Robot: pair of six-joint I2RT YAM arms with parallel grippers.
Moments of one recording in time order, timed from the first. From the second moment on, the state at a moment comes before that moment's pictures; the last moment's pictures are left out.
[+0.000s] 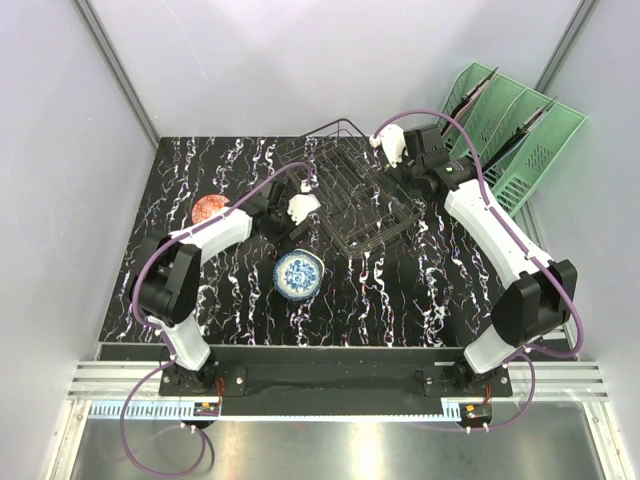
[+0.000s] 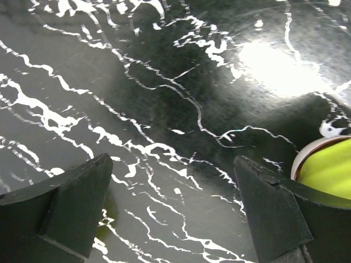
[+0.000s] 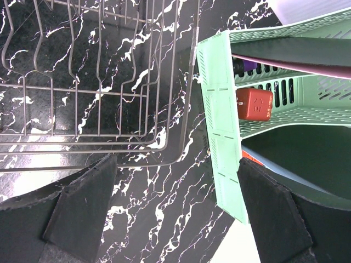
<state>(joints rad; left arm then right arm) -0.42 1.74 1.15 -0.39 0.19 0.55 0.39 1.60 1.56 -0.70 0.16 -0.48</state>
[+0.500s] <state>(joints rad) -0.44 1.74 1.10 -0.39 0.28 0.58 0.39 1.60 1.56 -0.70 0.16 -0.47</state>
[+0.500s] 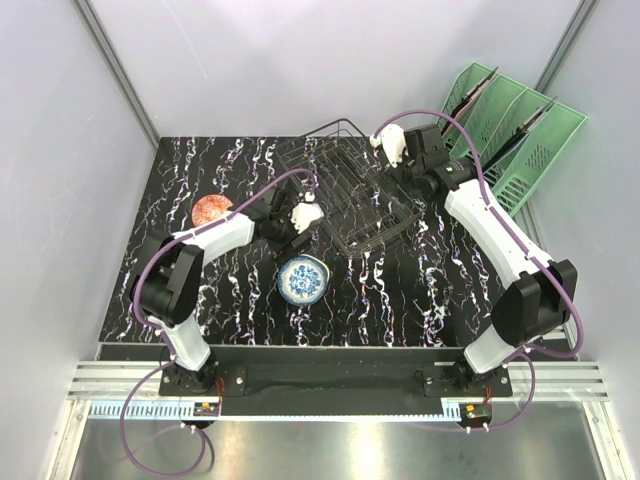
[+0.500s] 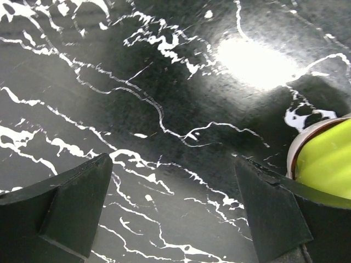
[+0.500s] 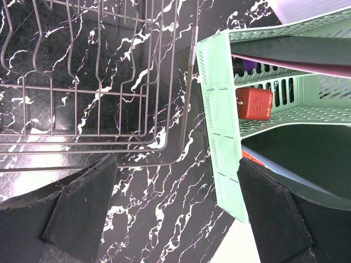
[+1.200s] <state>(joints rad) -0.50 1.70 1.02 -0.36 0.23 0.54 0.26 1.69 1.56 -0.67 0.16 -0.47</state>
